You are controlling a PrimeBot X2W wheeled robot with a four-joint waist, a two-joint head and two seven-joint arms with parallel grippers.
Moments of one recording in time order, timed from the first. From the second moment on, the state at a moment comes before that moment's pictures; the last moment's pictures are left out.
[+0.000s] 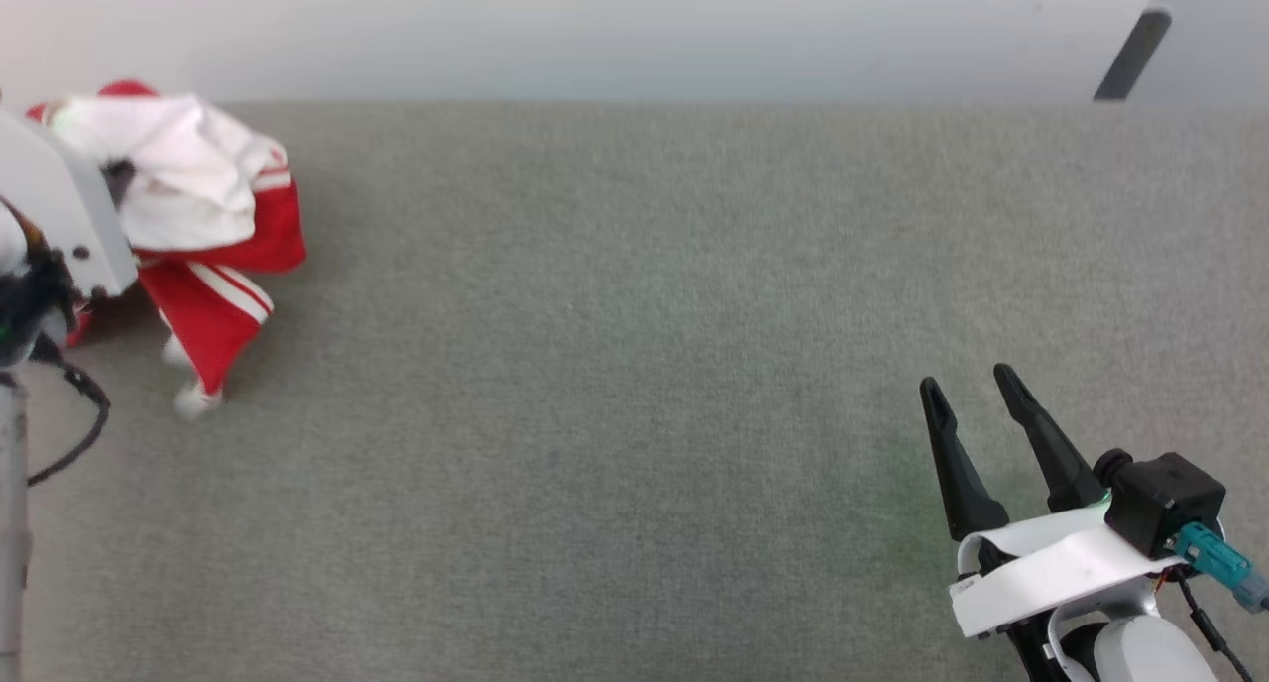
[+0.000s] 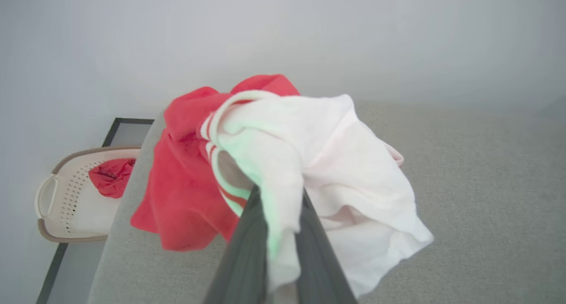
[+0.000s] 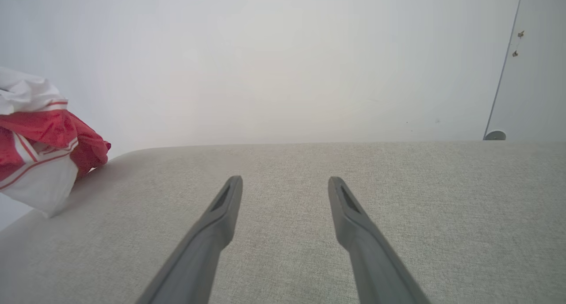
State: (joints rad) left arm -0.83 0.53 -0.01 0.51 -0.52 -0.11 0.70; right arm -0.17 -0.14 0.18 0.12 0.33 0.13 -0.20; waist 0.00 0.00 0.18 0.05
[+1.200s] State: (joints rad) left arm -0.85 0.43 -0.28 0.08 -0.63 -0.11 0.88; right arm -0.07 -0.10 0.02 0.09 0.30 0.13 -0.19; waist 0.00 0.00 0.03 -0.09
